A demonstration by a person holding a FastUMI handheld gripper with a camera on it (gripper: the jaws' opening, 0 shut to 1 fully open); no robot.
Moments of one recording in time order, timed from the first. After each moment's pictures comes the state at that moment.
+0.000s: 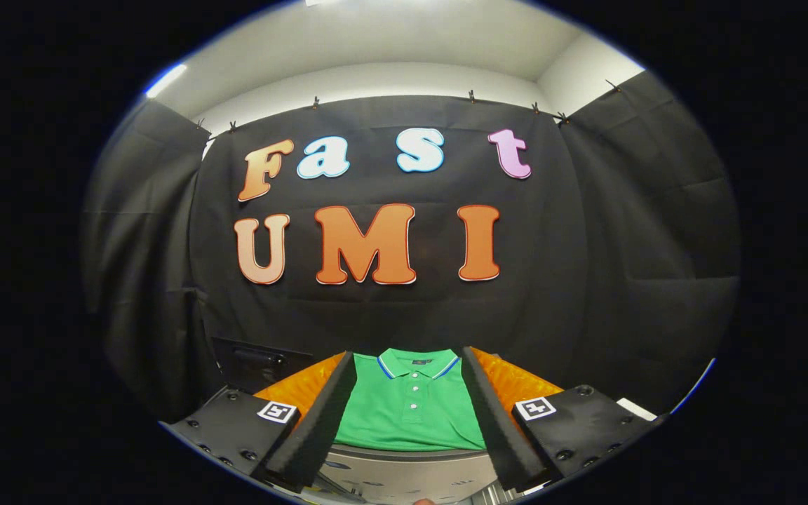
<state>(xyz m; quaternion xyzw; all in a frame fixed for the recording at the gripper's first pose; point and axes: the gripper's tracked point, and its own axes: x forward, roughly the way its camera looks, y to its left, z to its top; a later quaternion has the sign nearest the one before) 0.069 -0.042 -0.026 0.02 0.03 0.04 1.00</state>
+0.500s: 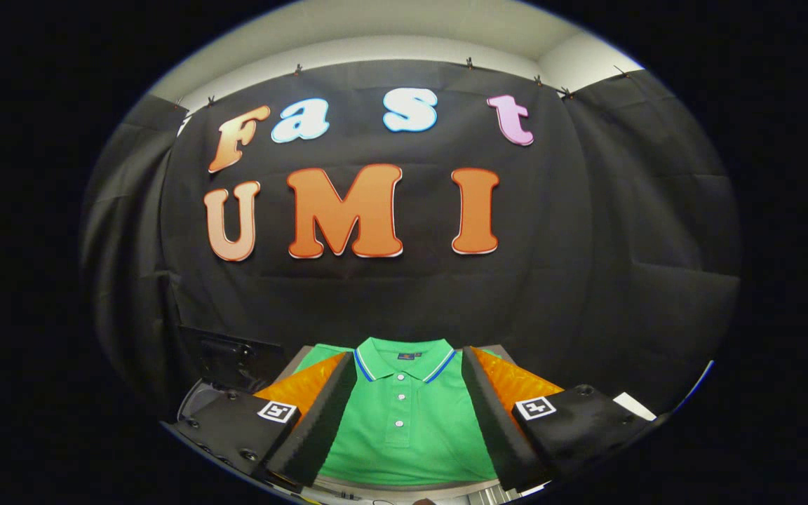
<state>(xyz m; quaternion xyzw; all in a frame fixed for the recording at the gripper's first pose) 0.180 -0.048 -0.072 0.01 0.11 0.01 0.99</state>
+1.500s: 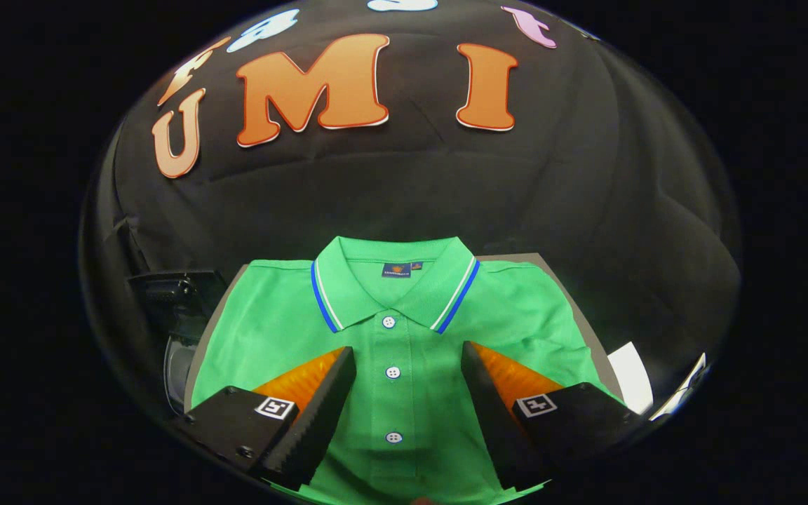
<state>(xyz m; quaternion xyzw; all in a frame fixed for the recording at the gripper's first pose) 0.262 -0.044 -0.204 0.01 0.35 -0.02 0.94</state>
